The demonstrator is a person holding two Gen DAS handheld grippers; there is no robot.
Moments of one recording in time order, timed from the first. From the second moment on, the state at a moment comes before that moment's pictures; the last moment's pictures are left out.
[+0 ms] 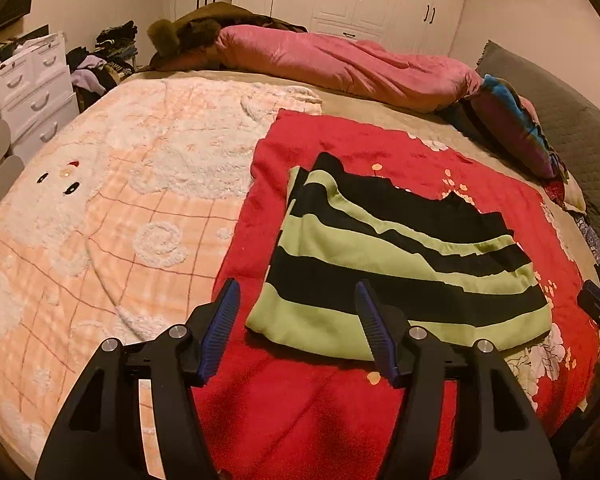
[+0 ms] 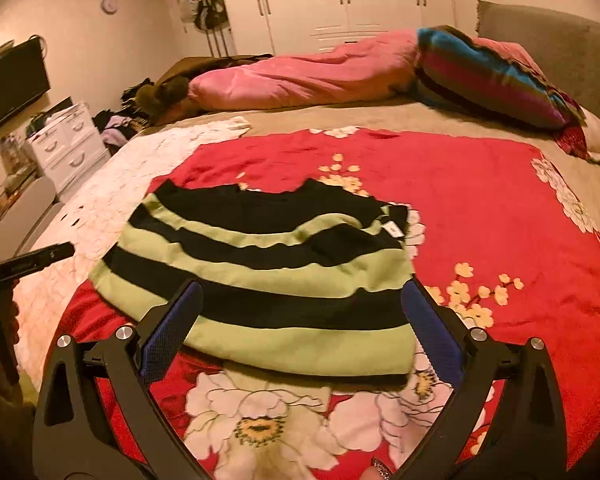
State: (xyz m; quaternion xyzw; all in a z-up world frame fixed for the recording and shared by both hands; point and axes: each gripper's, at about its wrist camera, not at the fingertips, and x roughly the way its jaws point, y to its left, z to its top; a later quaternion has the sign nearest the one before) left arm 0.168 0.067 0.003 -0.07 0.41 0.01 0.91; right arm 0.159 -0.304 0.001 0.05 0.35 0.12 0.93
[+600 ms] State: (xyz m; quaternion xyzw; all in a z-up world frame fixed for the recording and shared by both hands) left arm 0.165 0.105 -0.006 -0.09 0.41 0.04 0.91; right arm 0.138 -0.185 -0.010 -0.05 0.37 0.22 0.90
